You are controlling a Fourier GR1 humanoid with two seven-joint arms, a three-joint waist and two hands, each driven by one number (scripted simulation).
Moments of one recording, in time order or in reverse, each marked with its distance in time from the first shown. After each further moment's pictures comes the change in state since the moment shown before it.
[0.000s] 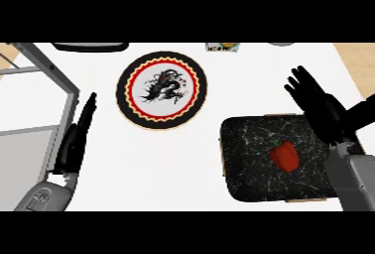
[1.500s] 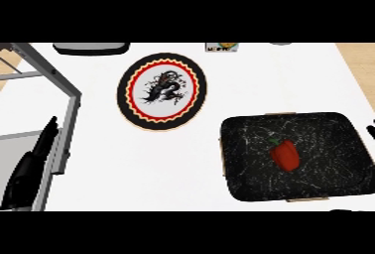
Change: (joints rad) left arm 0.249 0.119 0.144 -0.097 0.046 -0.117 -0.090; right arm 0.565 -0.113 -0.121 -0.682 0.206 -0.093 -0.050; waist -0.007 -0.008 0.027
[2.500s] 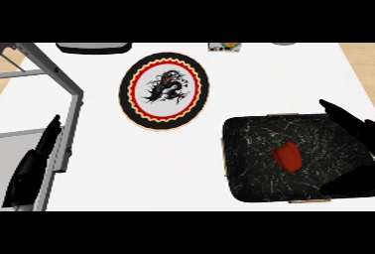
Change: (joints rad) left arm -0.006 -0.041 0.038 -0.010 -0.051 -0.052 0.022; right arm -0.328 -0.216 0.164 0.310 0.154 0.303 0.355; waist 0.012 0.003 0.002
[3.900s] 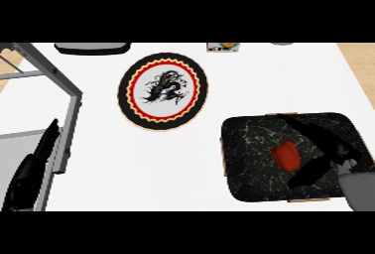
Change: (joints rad) left arm 0.030 -0.140 0.162 -0.002 -0.151 -0.135 -0.018; right arm -0.126 0.250 0.024 0.369 0.363 0.197 -0.196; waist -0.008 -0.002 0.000
